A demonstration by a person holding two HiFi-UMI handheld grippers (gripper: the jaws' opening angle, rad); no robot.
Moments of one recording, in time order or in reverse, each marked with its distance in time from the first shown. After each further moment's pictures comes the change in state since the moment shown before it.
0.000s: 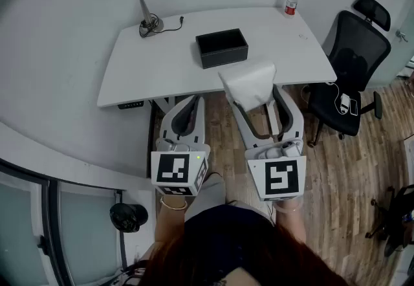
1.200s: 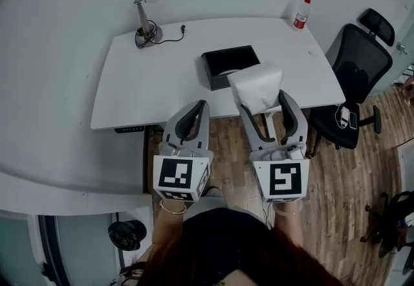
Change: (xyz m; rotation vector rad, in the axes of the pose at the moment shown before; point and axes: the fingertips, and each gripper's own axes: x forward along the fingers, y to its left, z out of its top) left arm 0.081 0.087 -0.021 -0.048 0.000 -0.072; right arm 0.122 0.002 -0.028 -0.028 0.057 -0.057
